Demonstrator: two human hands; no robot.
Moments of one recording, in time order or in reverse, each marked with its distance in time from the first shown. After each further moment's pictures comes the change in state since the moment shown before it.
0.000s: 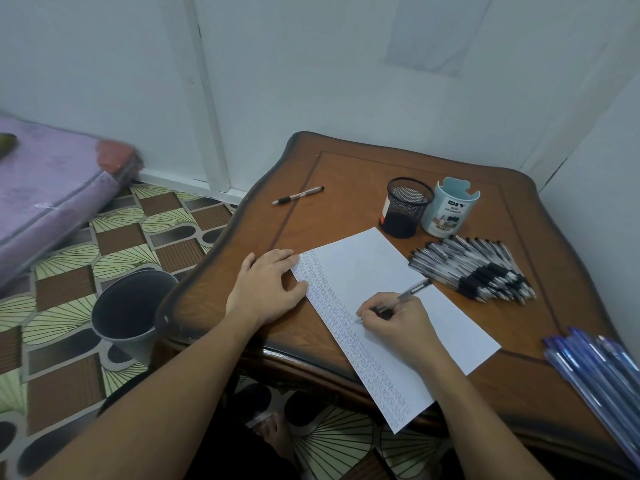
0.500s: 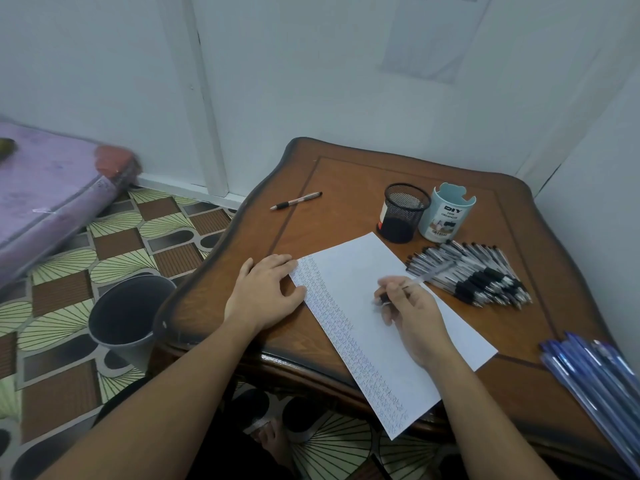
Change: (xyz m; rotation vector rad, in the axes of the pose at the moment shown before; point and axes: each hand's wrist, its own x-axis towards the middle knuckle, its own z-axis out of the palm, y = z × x) left_hand 0.000 0.000 0.000 0.016 -0.011 0.001; right_hand 0.012 0.003 -0.012 0.548 0.120 0.049
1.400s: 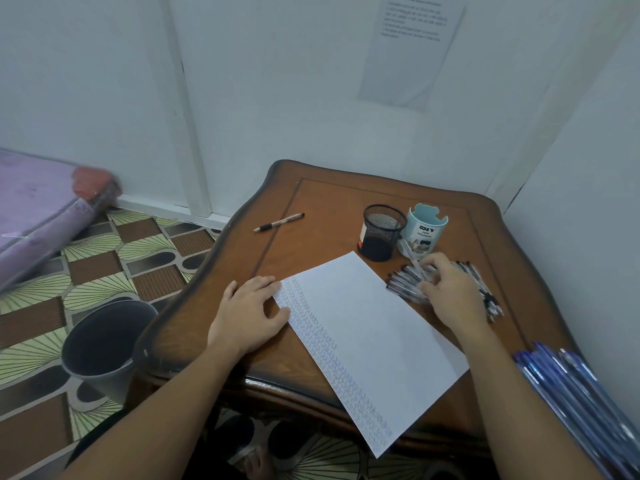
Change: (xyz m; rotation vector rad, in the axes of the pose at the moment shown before) left_hand 0.001 -0.001 -0.001 0.001 -0.008 0.002; right_hand 0.035 -0.067 -0.061 -1.219 0.339 -0.104
